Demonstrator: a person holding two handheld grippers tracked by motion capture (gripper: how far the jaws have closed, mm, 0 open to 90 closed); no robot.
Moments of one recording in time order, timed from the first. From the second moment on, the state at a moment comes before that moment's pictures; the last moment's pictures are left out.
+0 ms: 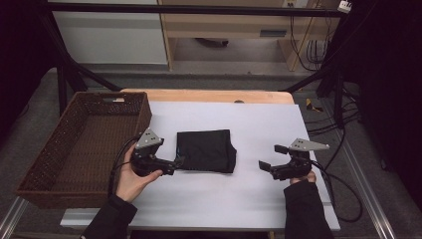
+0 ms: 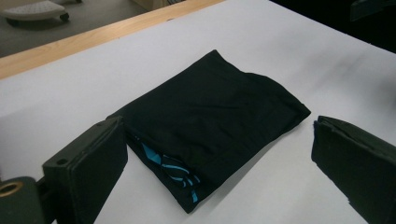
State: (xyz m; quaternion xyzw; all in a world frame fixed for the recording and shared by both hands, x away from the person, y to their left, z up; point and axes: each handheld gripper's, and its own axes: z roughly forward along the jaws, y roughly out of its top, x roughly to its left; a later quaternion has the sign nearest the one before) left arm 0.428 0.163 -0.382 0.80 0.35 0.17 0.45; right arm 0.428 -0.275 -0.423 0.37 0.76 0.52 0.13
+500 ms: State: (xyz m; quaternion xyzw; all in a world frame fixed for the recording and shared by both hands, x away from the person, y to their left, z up) left arm 0.457 0.148 -0.404 0.80 0.38 0.17 0.42; right arm 0.429 -0.275 -0.423 0.37 0.76 0.52 0.13
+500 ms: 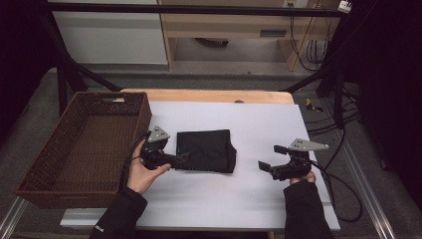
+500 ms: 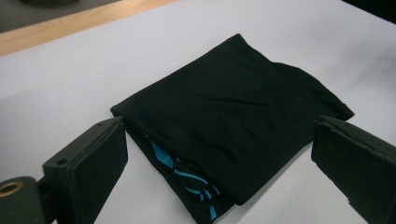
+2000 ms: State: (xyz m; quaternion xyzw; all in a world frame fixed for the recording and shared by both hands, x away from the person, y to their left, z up) left arm 0.526 0.153 -0.468 0.78 0.49 0.10 0.37; right arm 0.429 -0.275 -0.424 0.37 0.76 0.52 0.12
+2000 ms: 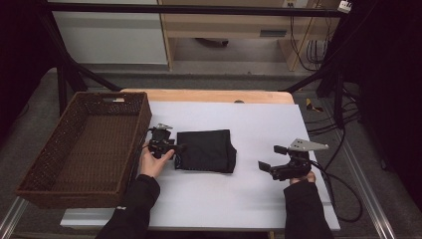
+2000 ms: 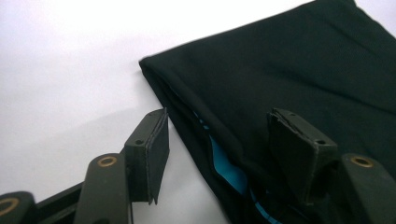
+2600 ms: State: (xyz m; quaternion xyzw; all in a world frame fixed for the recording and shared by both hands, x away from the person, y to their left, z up) left arm 0.525 0.148 -0.473 0.77 0.51 0.07 0.38; right arm 0.429 -0.275 -0.425 0.37 0.76 0.52 0.12
